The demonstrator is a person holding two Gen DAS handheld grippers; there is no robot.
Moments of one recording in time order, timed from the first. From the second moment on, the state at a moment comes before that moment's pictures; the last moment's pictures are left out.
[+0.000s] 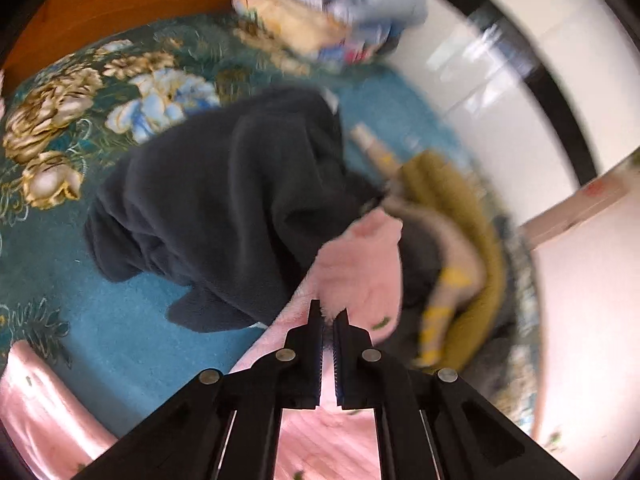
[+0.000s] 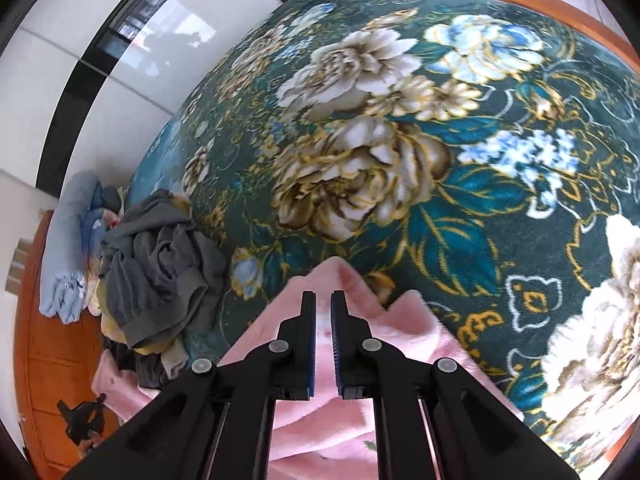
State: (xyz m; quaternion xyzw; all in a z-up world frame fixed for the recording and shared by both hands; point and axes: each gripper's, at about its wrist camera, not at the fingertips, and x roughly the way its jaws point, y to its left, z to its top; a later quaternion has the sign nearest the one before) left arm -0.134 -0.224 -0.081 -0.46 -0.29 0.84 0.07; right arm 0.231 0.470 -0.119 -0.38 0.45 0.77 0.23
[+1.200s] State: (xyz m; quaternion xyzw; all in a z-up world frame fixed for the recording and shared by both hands) left arm -0.180 -0.322 -0.233 -0.59 -0.37 0.70 -0.17; right arm 0.155 0.403 -0.142 -0.47 0.39 0.76 0.22
